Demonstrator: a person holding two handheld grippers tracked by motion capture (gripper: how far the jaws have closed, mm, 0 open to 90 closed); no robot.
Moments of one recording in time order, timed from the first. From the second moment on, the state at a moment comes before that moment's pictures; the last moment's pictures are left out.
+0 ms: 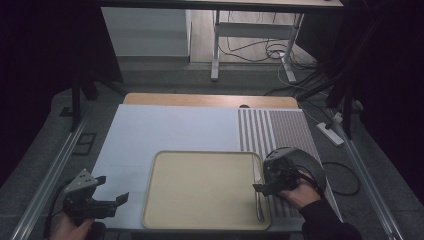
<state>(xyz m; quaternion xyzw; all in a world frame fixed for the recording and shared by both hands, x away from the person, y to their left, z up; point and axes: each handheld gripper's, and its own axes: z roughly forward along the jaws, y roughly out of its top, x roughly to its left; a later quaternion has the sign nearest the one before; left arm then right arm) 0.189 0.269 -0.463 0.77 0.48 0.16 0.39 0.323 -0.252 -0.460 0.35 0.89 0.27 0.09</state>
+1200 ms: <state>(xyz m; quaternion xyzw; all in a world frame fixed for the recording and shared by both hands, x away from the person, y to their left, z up) 0.189 0.269 -0.463 0.77 0.48 0.16 0.39 0.292 -0.297 -0.451 0.41 0.86 0.29 0.13</state>
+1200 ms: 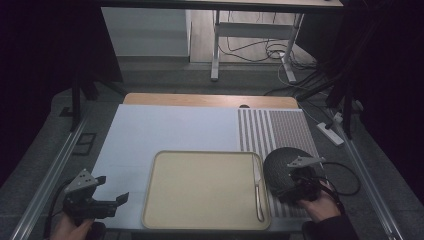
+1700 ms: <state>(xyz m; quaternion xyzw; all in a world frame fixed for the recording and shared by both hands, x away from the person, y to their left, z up) 0.189 0.268 -0.463 0.77 0.48 0.16 0.38 0.276 -0.319 -0.447 0.44 0.83 0.31 0.15</state>
